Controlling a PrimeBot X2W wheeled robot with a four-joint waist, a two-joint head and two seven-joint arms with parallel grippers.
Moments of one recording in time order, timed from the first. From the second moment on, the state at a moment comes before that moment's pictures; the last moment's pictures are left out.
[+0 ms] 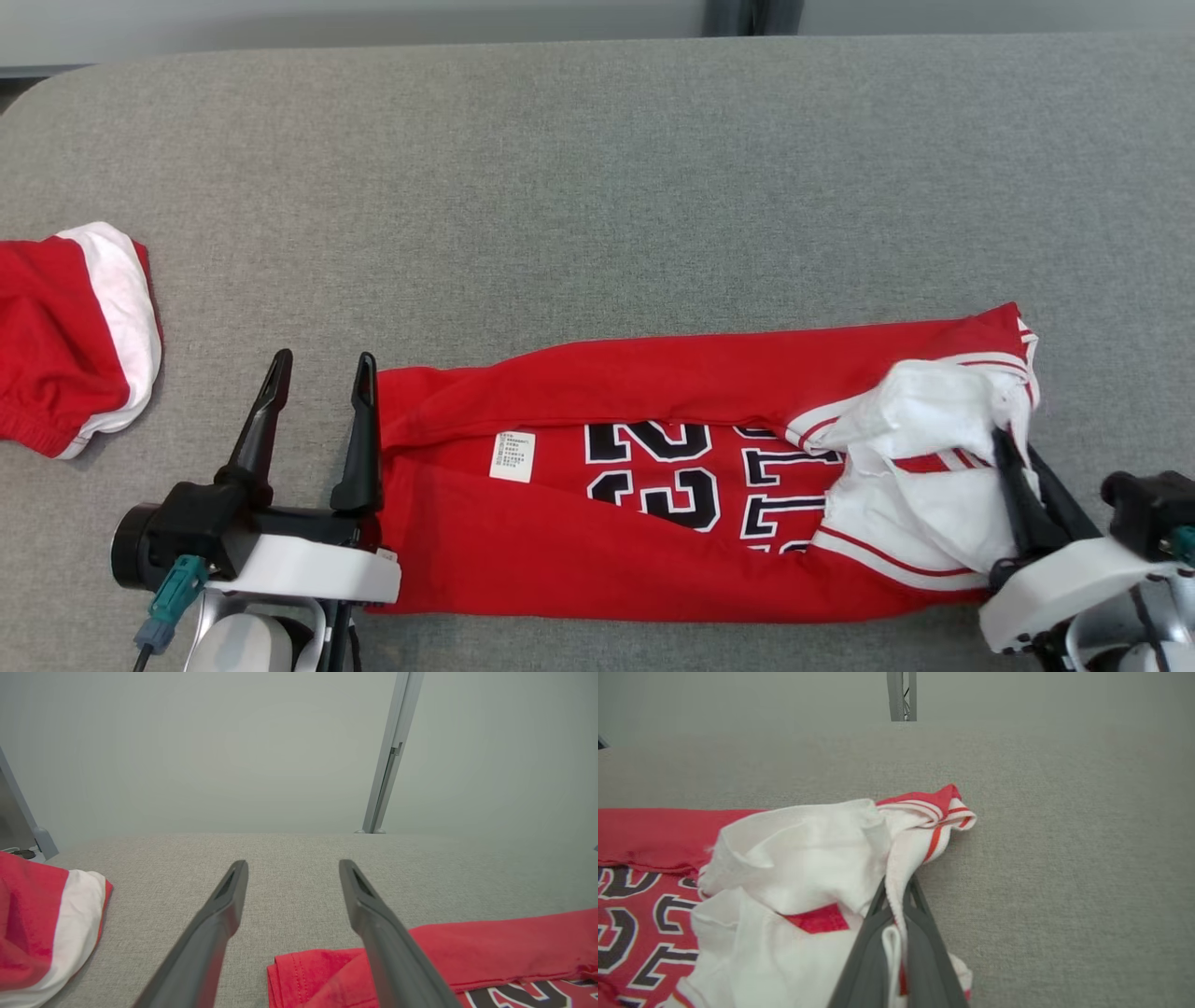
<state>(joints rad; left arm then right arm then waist) -0.11 0.05 -0.06 0.09 -0.19 -0.02 -0.26 -0.03 -0.18 0.02 0.12 0.26 0.13 -0.01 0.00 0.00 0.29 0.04</state>
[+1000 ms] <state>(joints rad) -0.11 0.05 -0.15 0.13 -0.24 -0.03 -0.26 -0.43 -0.05 0.73 0.22 0.58 0.13 -0.07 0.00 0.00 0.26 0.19</state>
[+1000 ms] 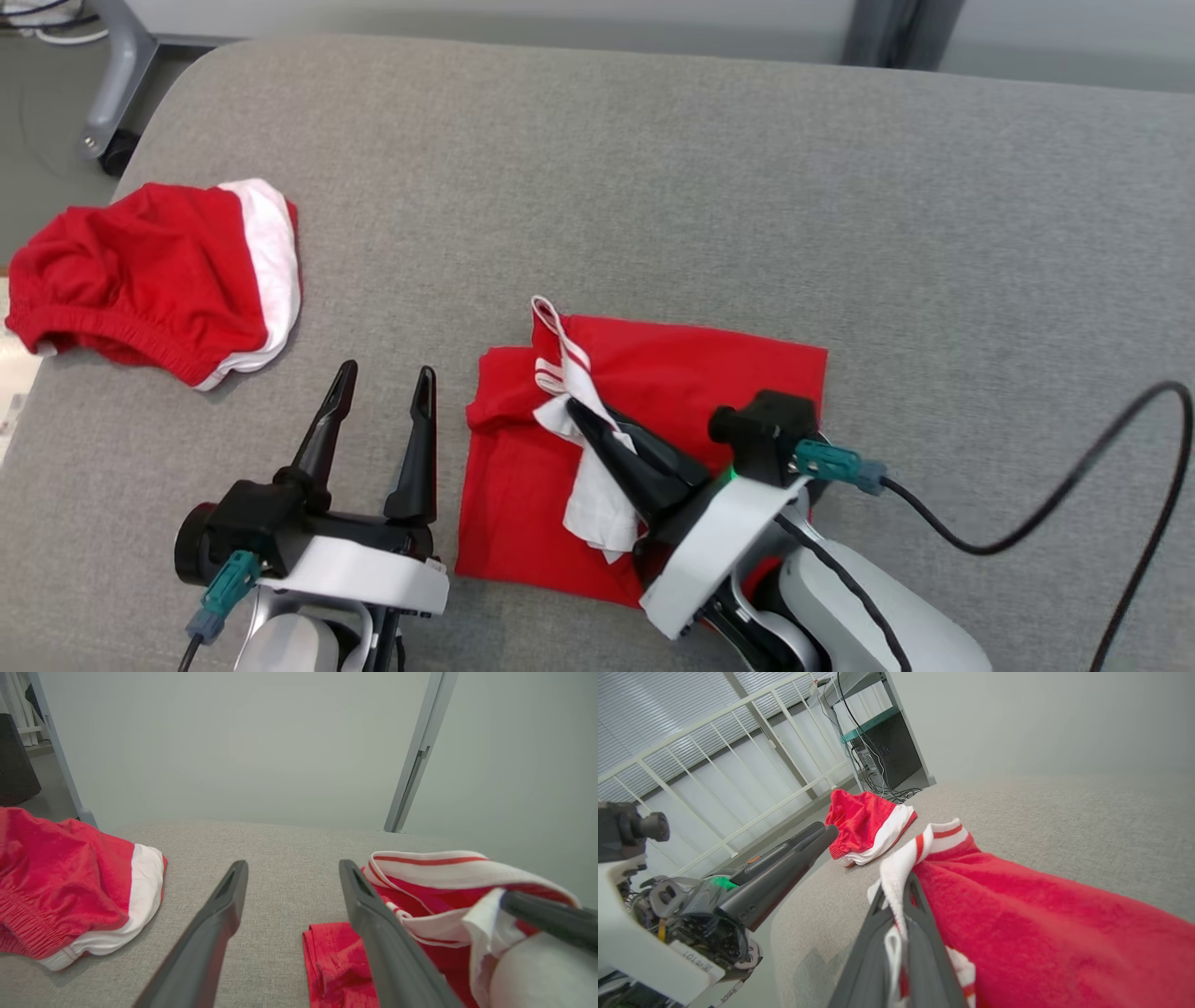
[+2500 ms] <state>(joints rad) -0.11 0.05 -0.06 0.10 -0.20 0.00 -0.26 -0.21 -0.15 0.19 0.03 0.33 0.13 -0.26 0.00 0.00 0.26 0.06</state>
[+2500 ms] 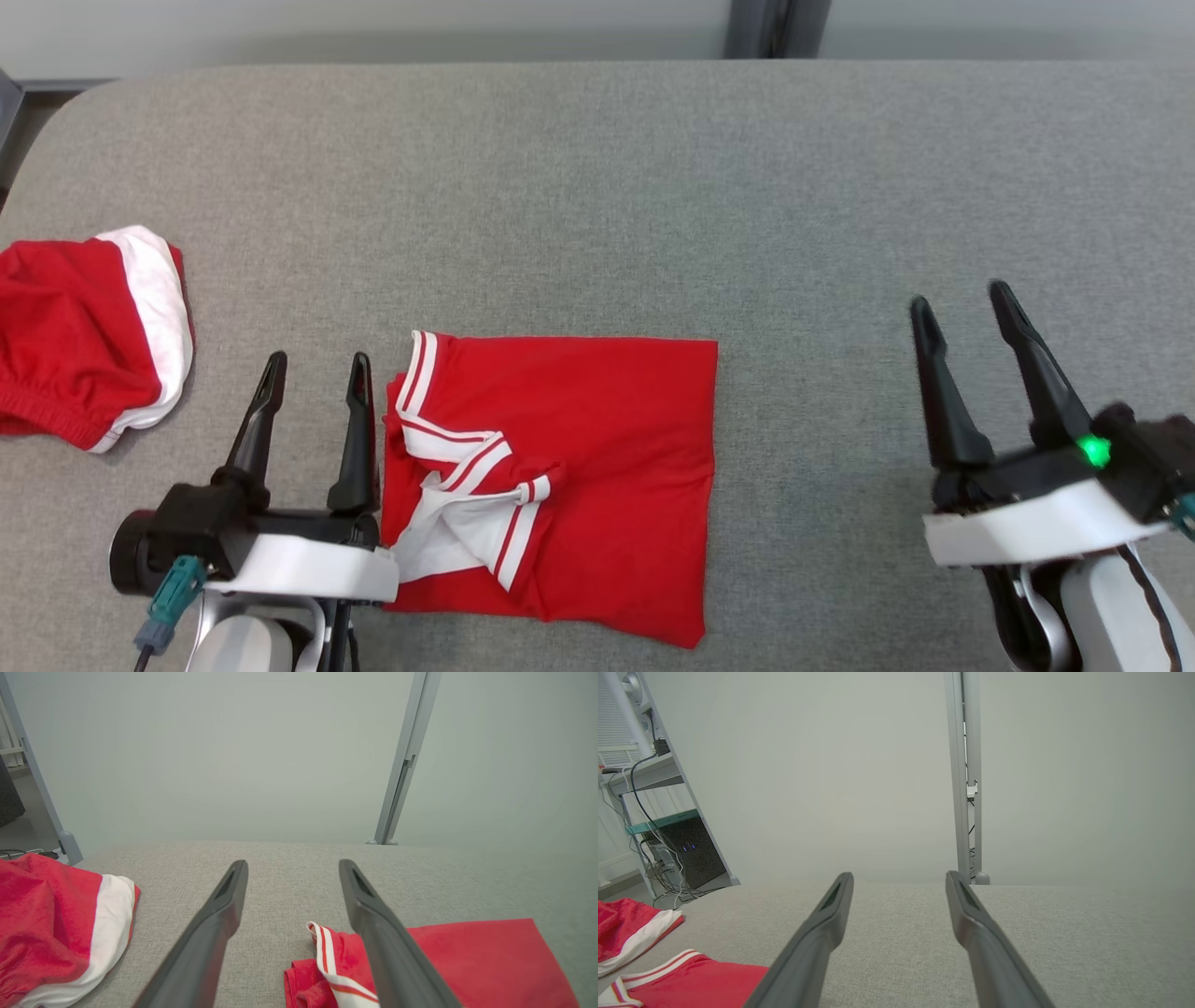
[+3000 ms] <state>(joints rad) 0.02 0.07 -0.04 0.10 -0.18 0.00 -0.26 0.00 -0.15 0.06 0.03 0.22 0.13 -0.25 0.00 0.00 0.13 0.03</state>
